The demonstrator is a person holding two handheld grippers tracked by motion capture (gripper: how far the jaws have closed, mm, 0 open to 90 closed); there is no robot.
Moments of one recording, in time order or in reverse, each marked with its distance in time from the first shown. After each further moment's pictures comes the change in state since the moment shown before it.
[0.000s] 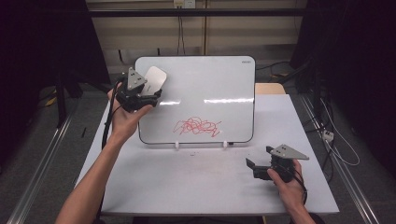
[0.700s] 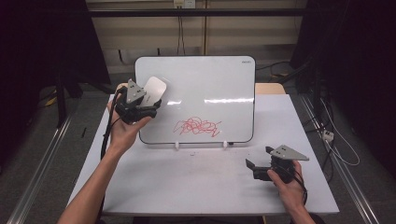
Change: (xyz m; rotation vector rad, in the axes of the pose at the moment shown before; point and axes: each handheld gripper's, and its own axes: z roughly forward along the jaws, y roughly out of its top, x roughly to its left) left arm -0.018 -0.020 -0.011 0.004 -0.016 0.012; right arm 0.001 0.000 -0.001 -0.004 0.008 -0.007
